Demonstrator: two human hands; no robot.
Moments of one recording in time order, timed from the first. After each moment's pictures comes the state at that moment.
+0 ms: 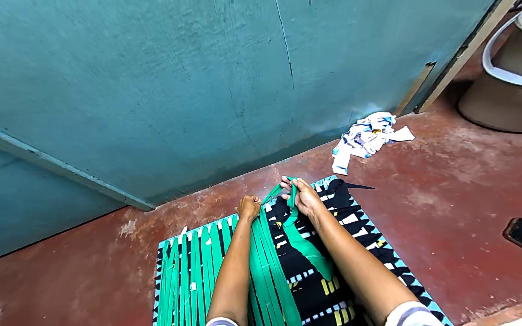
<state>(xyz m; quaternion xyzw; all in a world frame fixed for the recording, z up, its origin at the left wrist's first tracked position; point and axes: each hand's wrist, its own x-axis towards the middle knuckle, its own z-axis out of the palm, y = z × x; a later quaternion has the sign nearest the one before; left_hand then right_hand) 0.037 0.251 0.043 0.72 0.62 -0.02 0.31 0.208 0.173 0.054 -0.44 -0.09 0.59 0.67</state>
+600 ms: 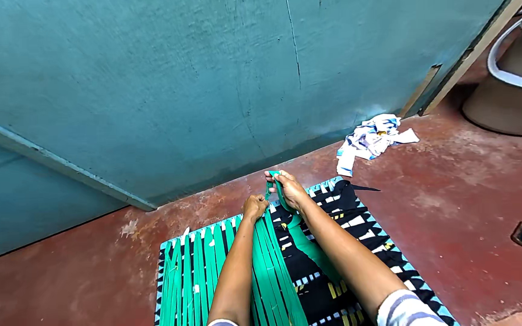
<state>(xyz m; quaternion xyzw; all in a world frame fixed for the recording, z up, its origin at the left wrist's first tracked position) 0.031 0.264 0.029 0.75 0.56 0.01 0.35 0.176 0.208 0.075 -0.47 -0.25 0.58 0.62</state>
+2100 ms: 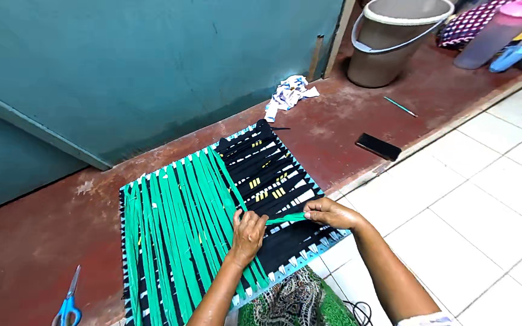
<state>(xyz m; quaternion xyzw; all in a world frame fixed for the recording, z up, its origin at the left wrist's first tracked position) -0.009 -0.139 0.010 0.93 0.19 0.32 0.00 0.264 -0.254 0.073 -0.59 -0.58 0.48 0.30</state>
